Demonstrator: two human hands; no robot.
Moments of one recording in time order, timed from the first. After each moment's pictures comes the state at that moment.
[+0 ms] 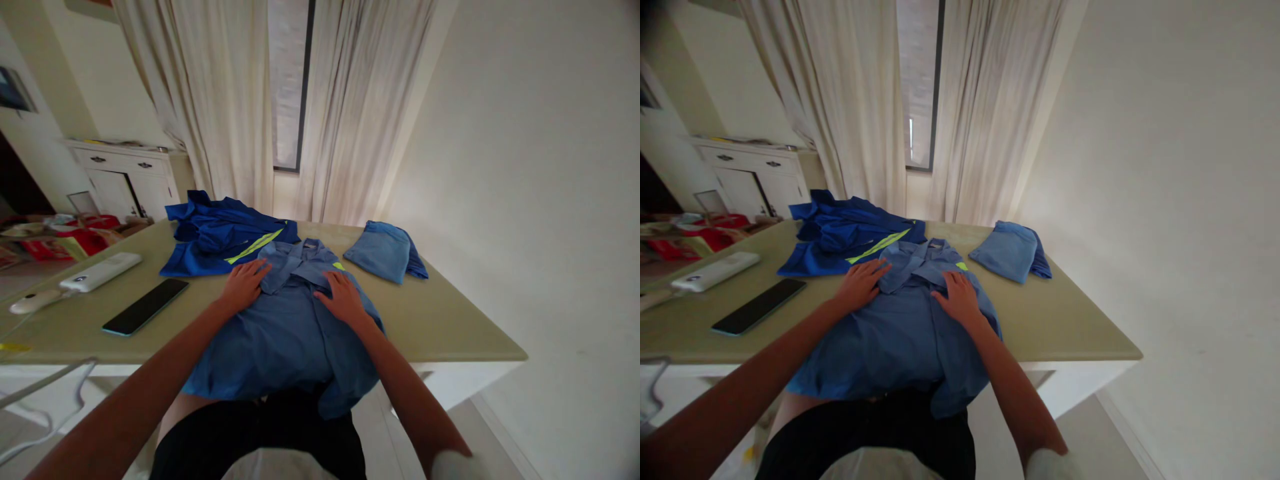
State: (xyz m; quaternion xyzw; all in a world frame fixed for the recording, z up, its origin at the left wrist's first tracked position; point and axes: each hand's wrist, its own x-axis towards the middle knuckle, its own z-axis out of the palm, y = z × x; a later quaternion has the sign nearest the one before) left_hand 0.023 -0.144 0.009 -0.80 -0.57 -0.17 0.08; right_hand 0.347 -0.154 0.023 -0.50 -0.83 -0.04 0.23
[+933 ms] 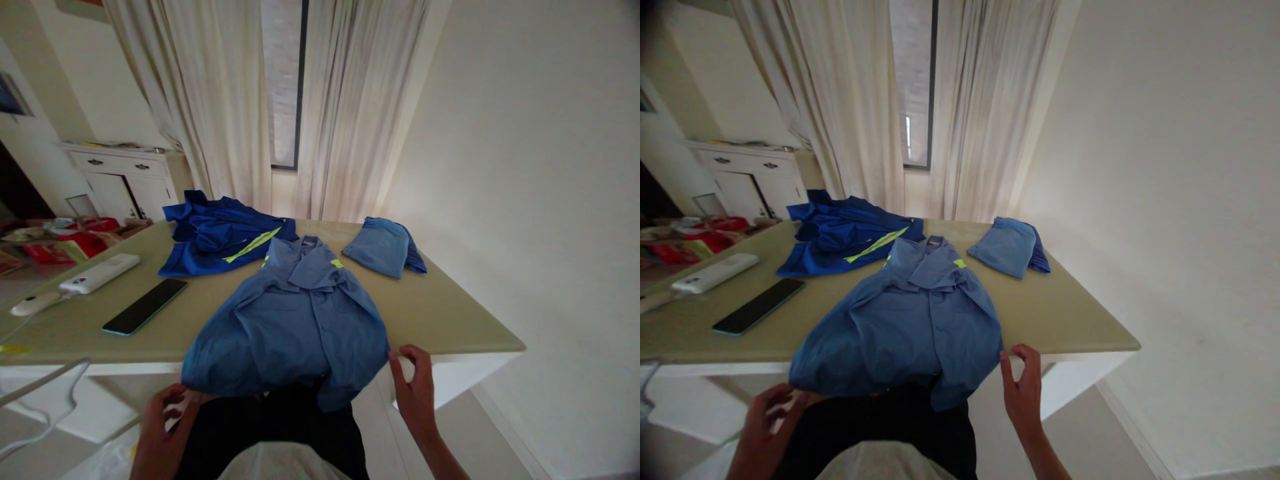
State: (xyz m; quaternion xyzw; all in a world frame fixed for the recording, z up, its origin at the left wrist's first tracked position) left_hand -0.006 -0.385 -0.115 -0.41 -0.72 -0.53 -0.16; right_hand 0.465 -0.325 -0.059 -0.61 -0.56 0.00 0.55
